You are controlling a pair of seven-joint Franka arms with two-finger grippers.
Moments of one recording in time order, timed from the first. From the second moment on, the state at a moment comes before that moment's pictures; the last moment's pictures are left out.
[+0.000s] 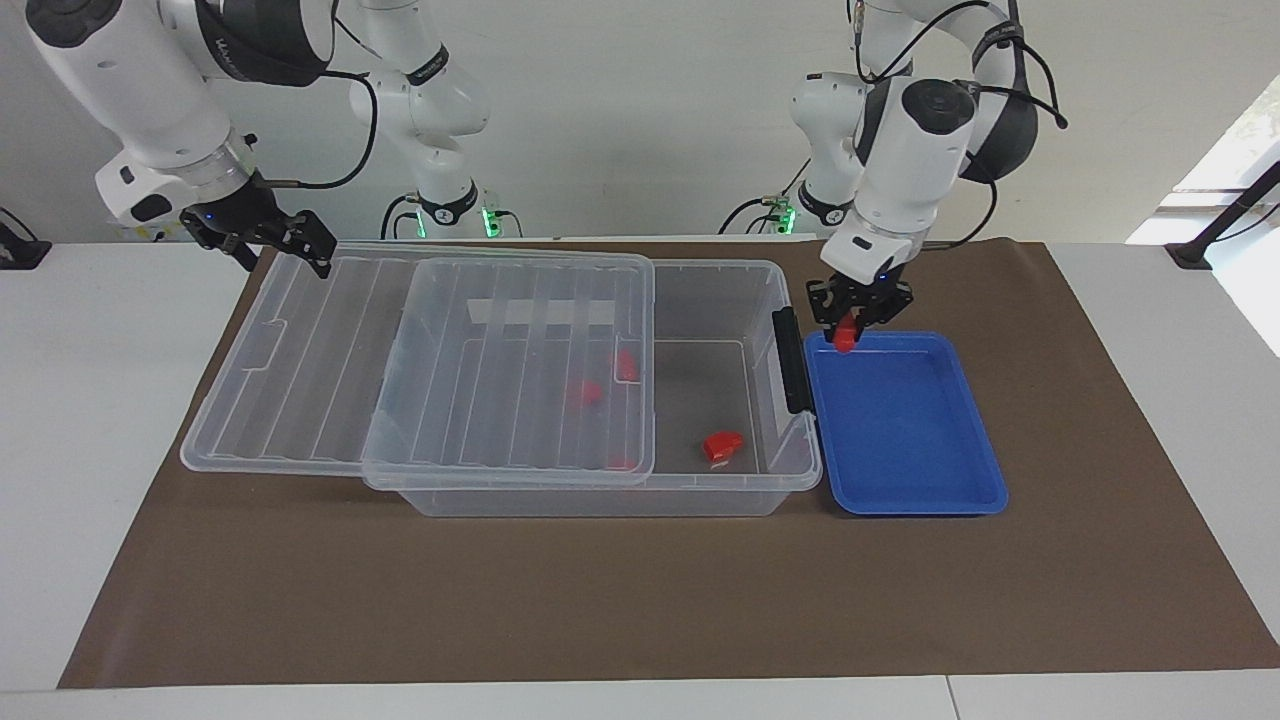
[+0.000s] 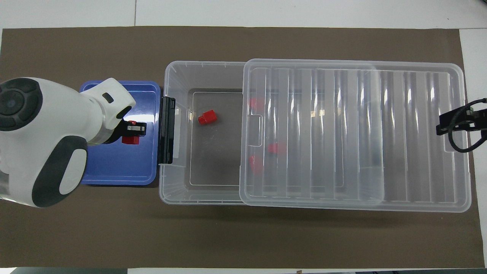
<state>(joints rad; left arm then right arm) -0.25 -0.06 -0.06 -1.99 0.01 1.98 -0.18 -0.11 -0.02 0.01 -1.63 -0.02 1.48 0.05</state>
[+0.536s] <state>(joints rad) -0.13 0.01 -0.06 -2.12 0.01 2.15 -0.10 -0.11 -0.02 0.02 -1.60 -0.02 1.48 0.05</state>
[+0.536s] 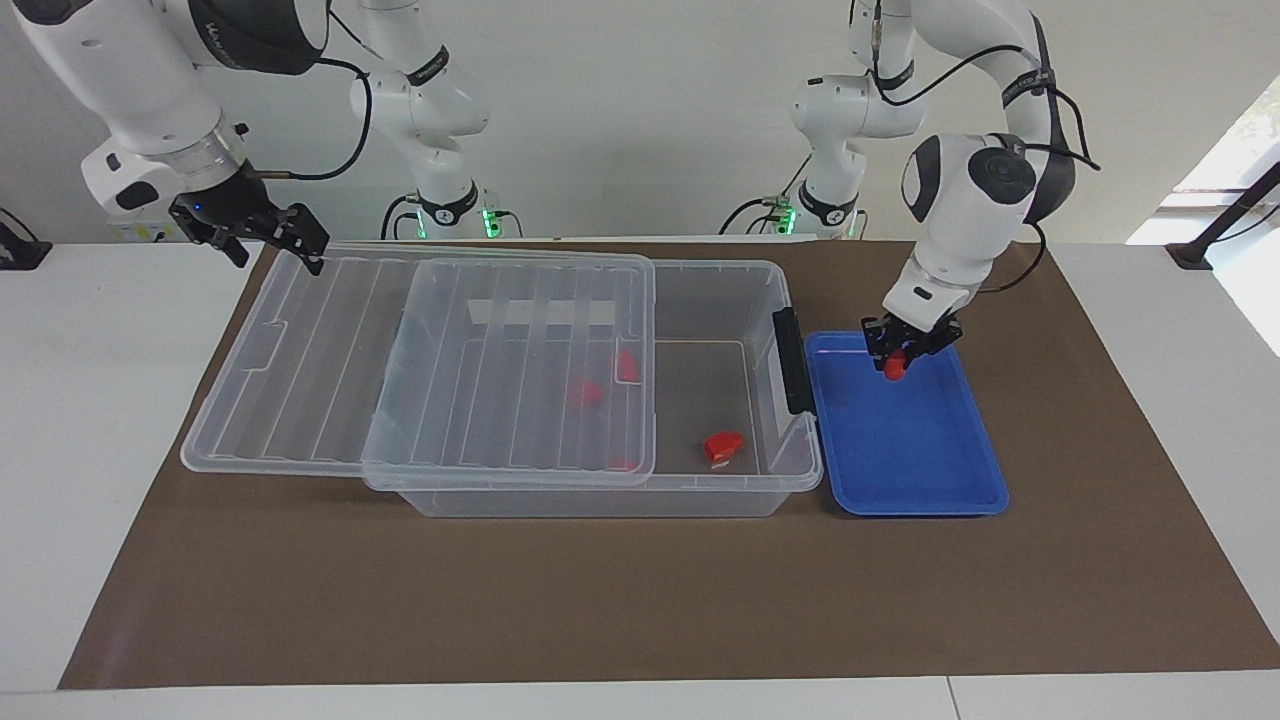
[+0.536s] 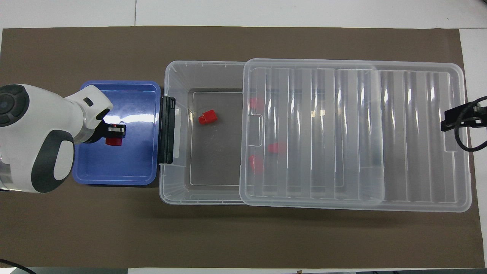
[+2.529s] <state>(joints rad) -0.05 0.00 -0.06 -1.61 0.01 1.64 -0.07 -0.10 -0.01 0.02 -1.59 -0.02 1.48 0.05</state>
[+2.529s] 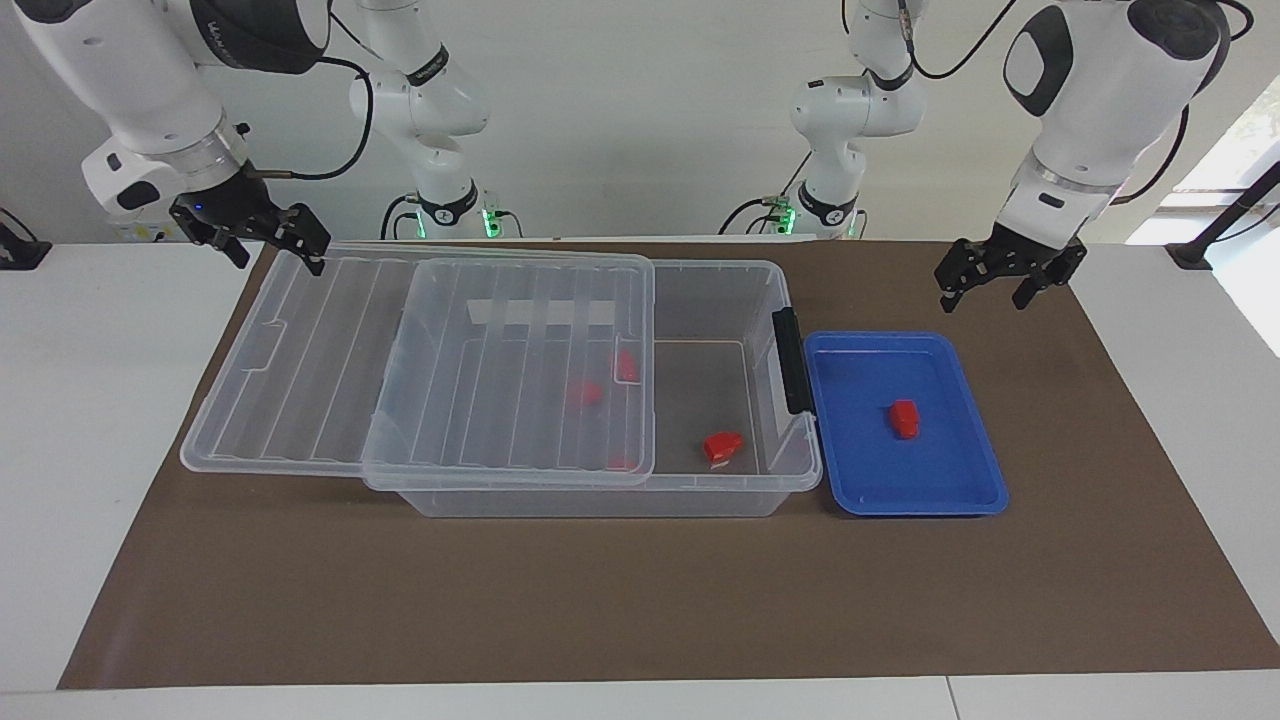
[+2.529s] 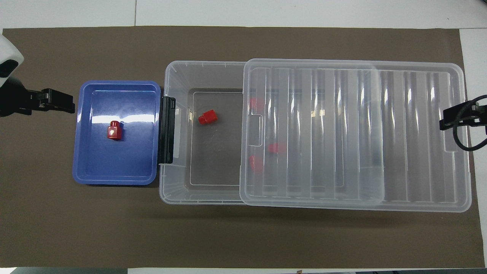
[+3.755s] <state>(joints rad) -0.05 0.00 -0.06 -1.60 0.01 1.60 -0.06 -0.39 -0.04 0.00 -1.96 -0.03 1.94 -0.37</state>
